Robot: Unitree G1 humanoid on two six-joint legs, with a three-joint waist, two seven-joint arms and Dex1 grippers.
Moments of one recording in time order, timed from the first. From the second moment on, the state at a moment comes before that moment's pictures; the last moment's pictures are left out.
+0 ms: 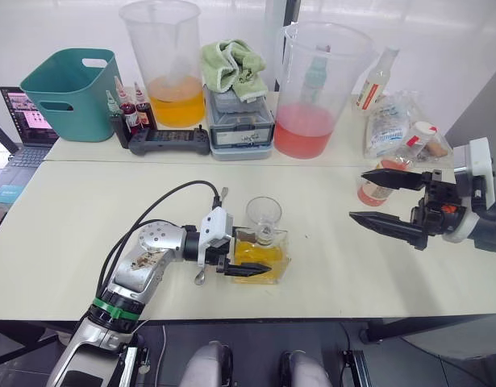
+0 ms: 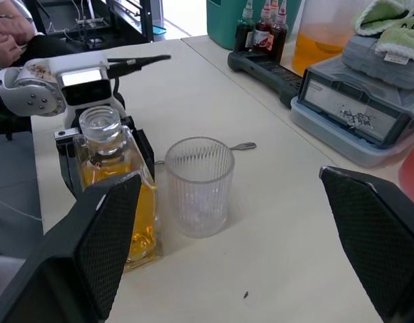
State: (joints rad) left arm -0.46 0.49 -0.24 -0.02 -0.39 0.18 -1.26; right arm -0.29 -0.95 -0.39 -0.36 0.82 0.67 1.07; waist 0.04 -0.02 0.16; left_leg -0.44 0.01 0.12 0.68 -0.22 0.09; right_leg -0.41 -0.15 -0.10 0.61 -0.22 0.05
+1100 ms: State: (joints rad) left arm -0.43 0.58 -0.20 -0.26 -0.43 0.42 -1.15; right arm -0.33 -0.94 -0.32 -0.35 0.86 0.71 1.08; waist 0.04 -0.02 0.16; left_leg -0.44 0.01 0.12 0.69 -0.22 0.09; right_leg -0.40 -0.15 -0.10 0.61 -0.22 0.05
